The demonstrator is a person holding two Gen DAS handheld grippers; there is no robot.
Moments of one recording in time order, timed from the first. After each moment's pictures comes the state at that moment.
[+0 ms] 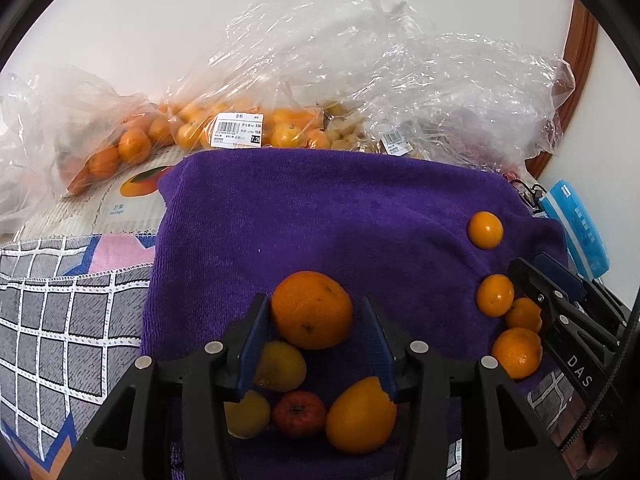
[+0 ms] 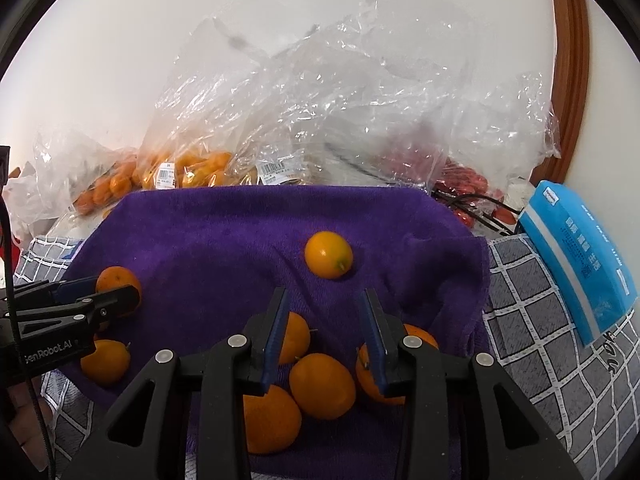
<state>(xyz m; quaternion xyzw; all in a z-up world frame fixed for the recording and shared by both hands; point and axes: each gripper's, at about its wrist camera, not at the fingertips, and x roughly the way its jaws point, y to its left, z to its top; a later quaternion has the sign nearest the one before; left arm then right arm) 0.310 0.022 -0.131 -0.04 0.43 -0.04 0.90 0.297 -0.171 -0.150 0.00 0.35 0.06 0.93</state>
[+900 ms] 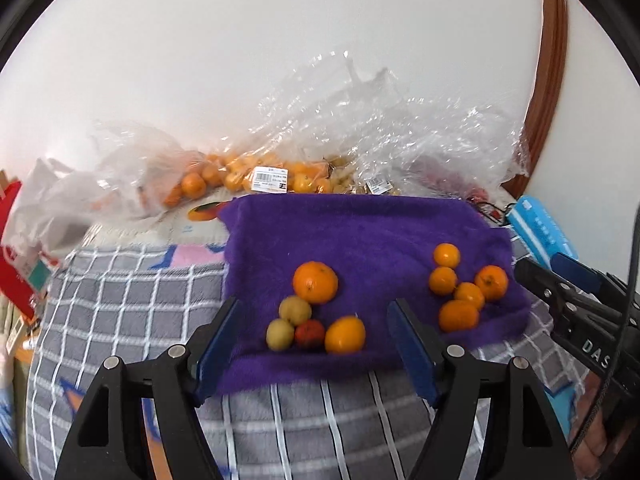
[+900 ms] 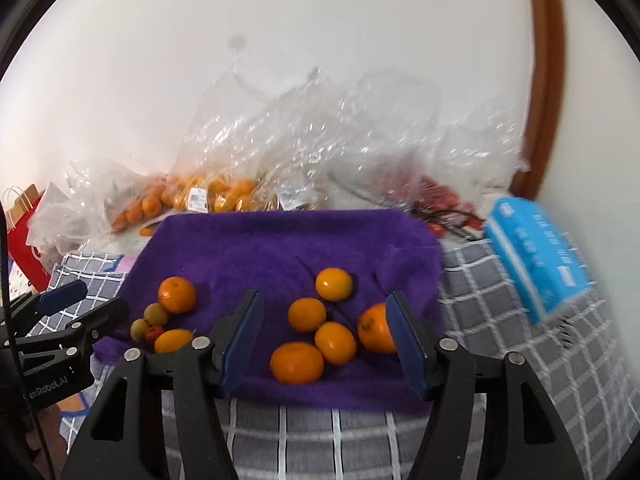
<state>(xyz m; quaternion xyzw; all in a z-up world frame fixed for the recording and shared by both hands) 0.207 0.025 -0.059 -0.03 0.36 -0.01 0.93 0.222 -0.177 -0.074 0.00 0.34 0.06 0.94</state>
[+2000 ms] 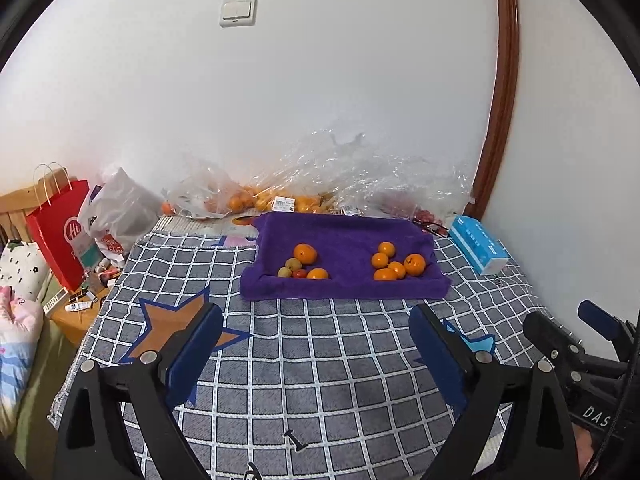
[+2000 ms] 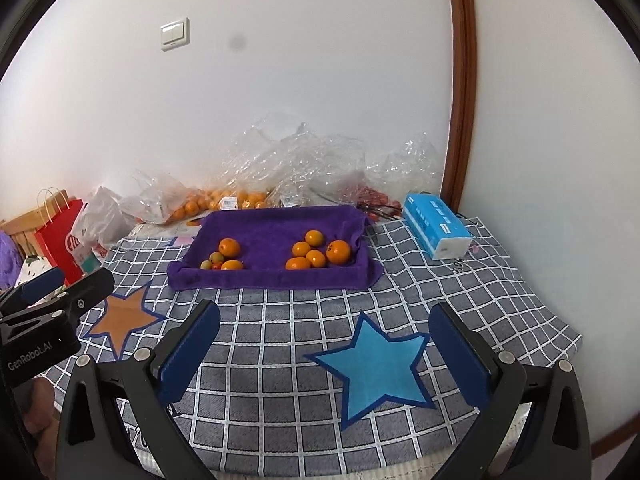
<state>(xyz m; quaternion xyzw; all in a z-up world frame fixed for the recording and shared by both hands) -0.001 -0.005 0.020 -0.04 0.29 0.01 0.96 -0.005 -0.215 0.005 0.02 0.30 0.02 0.95</state>
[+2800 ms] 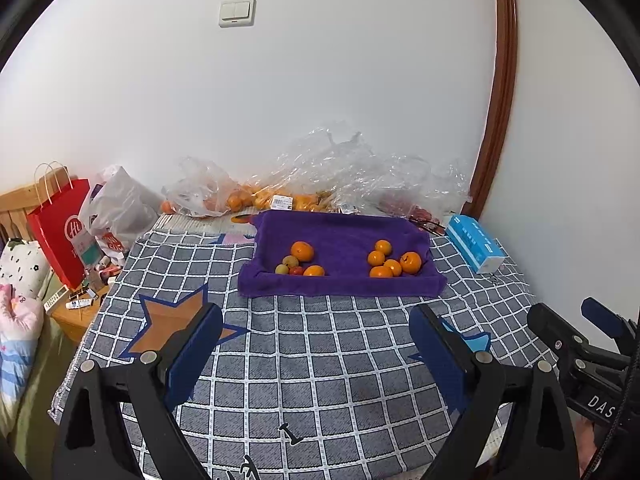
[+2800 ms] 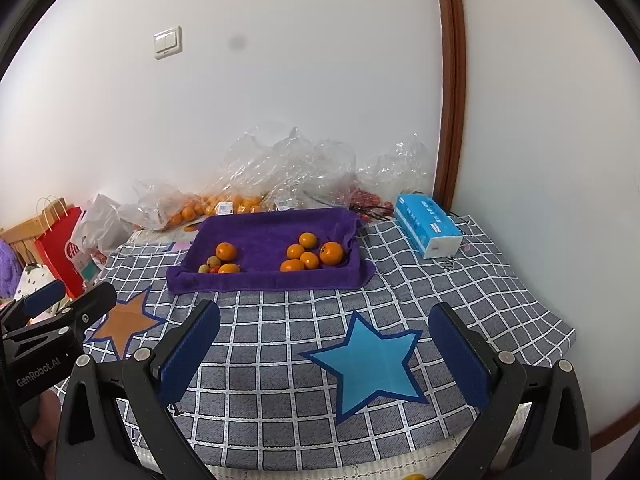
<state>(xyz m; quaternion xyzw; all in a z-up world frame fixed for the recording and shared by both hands) -0.006 -0.007 0.023 -0.04 0.29 0.01 0.96 -0.012 -0.222 0.011 0.02 0.30 0.01 0.95</state>
